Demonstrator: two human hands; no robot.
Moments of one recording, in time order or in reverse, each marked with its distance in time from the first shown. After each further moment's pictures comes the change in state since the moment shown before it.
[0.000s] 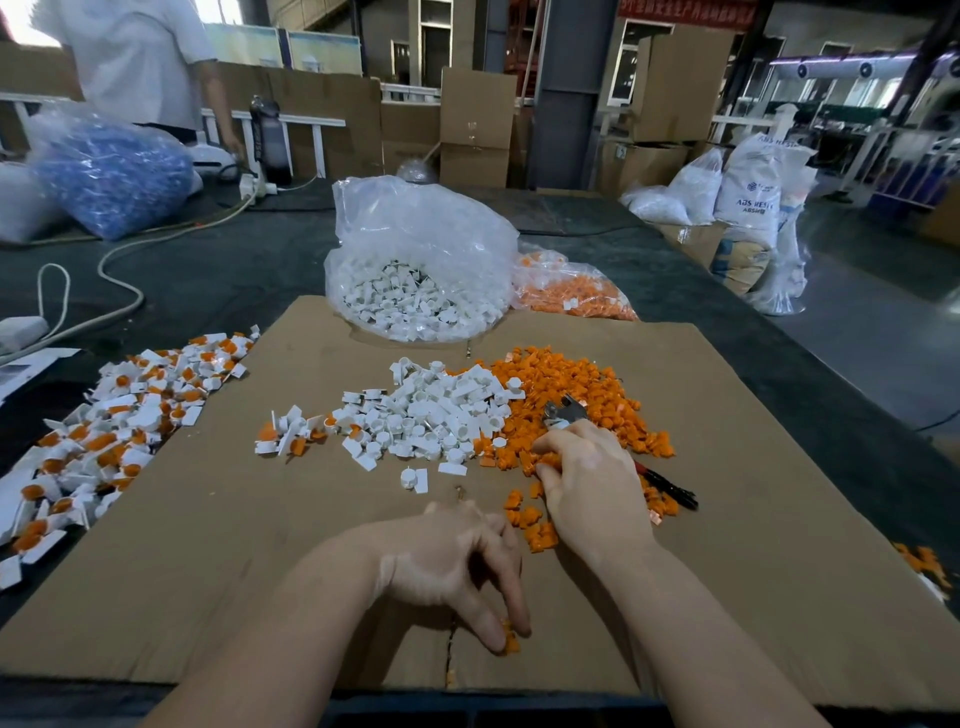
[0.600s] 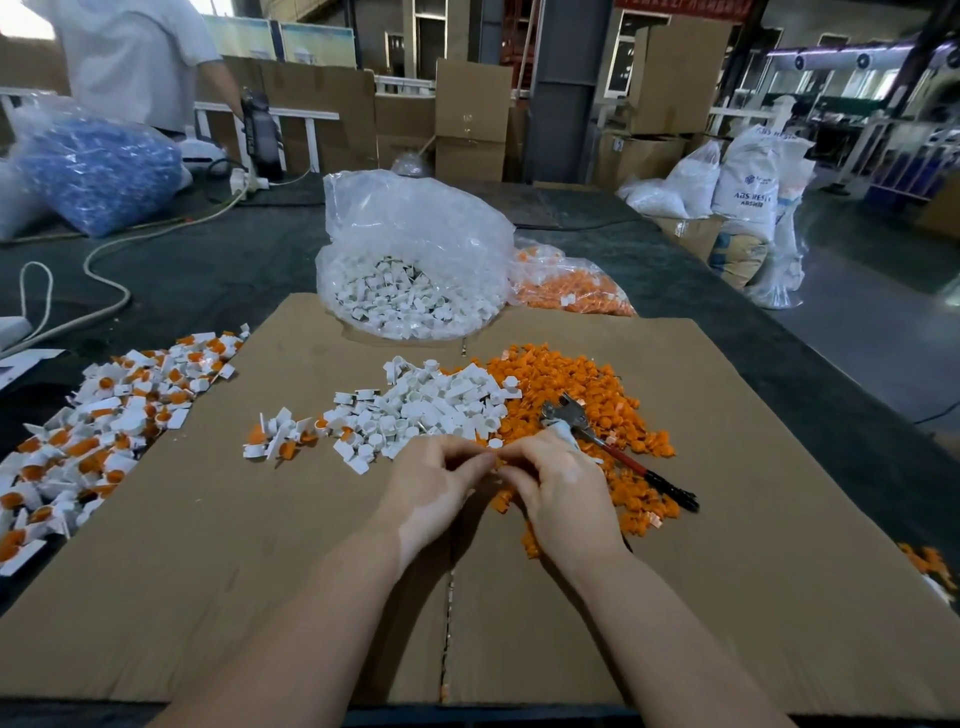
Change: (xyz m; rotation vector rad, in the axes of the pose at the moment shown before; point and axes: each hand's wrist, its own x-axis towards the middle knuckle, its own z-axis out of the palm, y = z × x) left_hand 0.031 -0.011 -0.007 -0.309 0.945 -0.288; right_hand 0.000 -0.011 0.013 0.316 0.045 -0.125
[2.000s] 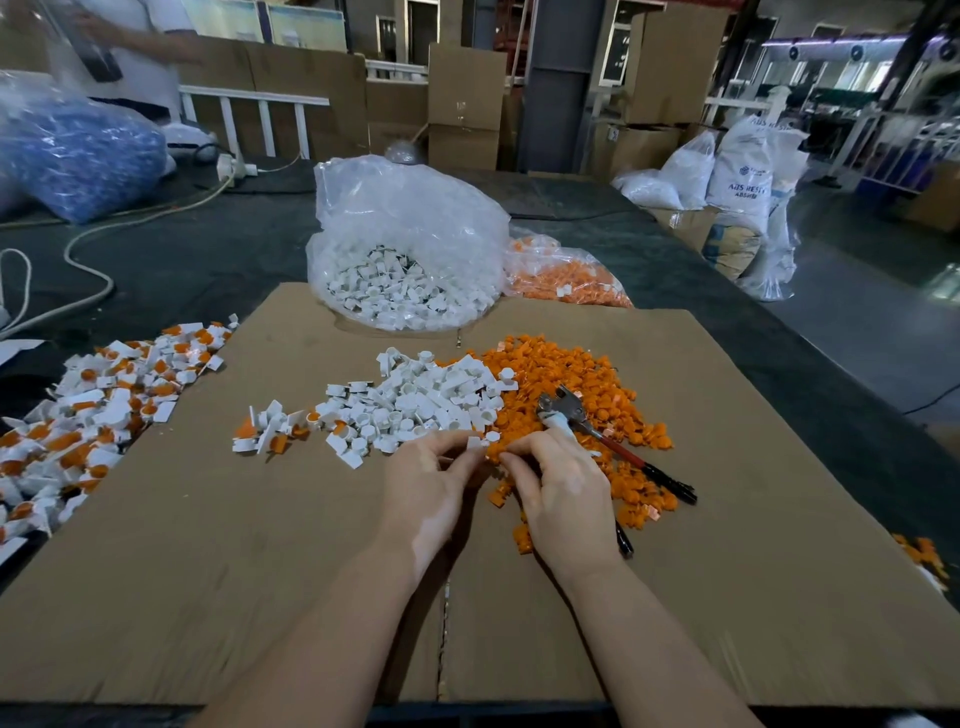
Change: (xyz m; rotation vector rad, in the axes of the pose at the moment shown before) left_hand -0.004 -0.009 0.017 -0.204 0.200 -0.002; right_hand -0.009 0.007 0.011 -0.031 0.197 -0.017
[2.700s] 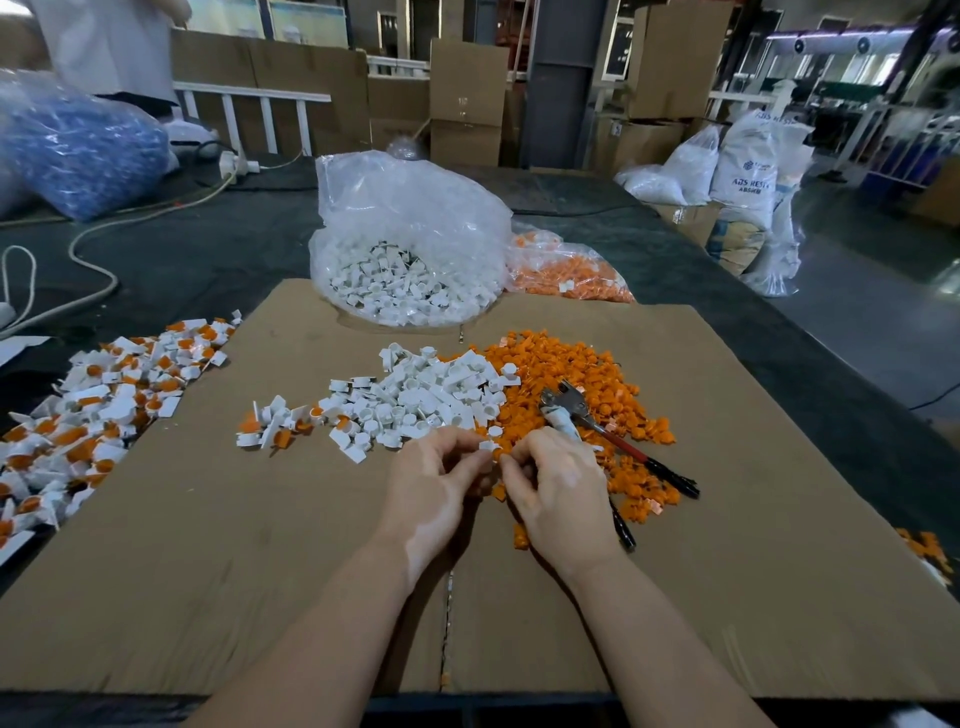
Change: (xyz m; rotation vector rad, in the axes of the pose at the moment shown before) left_hand -0.007 0.000 -0.003 -0.175 -0.135 -0.015; right_hand -0.001 0.000 0.002 -0.013 -0.034 0.002
